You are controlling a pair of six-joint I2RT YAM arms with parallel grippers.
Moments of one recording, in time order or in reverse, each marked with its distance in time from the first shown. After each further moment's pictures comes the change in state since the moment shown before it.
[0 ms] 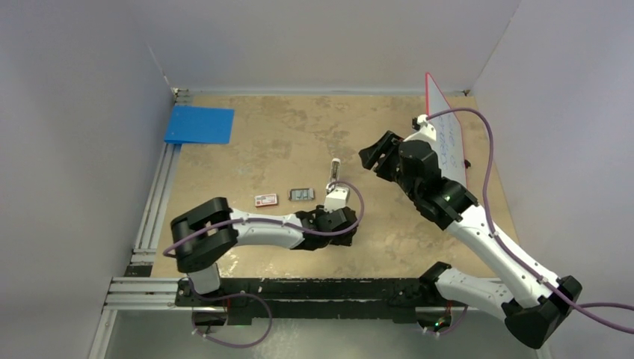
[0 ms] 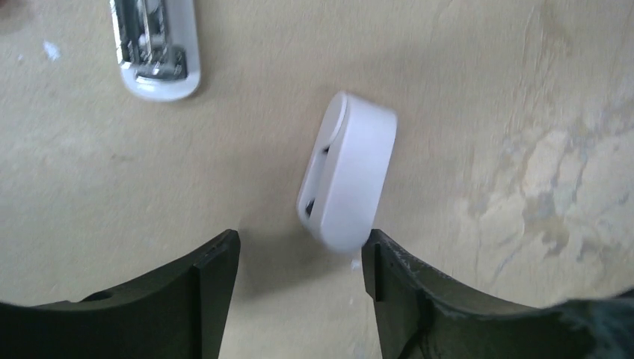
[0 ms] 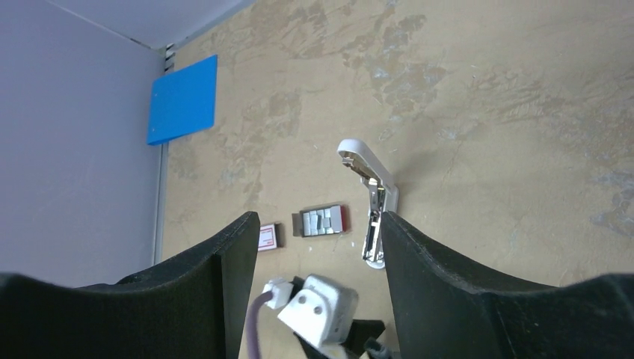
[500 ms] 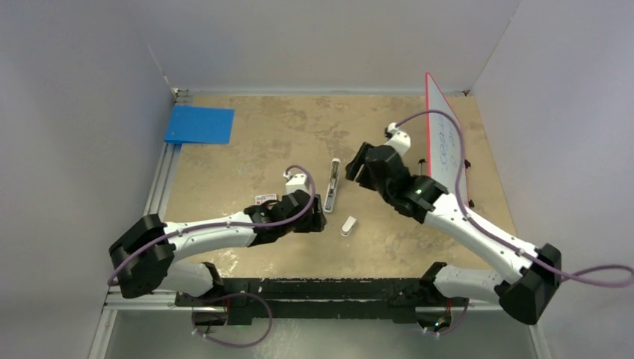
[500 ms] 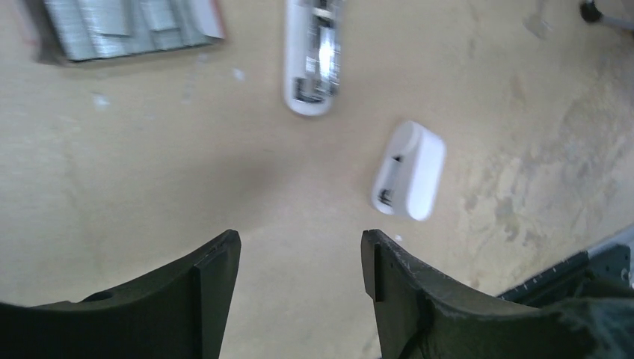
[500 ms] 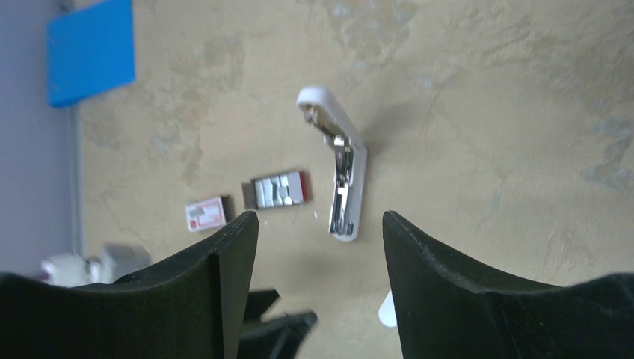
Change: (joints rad) left arm 0.158 -0.423 -0.278 0.032 0.145 0.018; right arm 0.093 0.127 0.000 -0.047 0.092 0.028
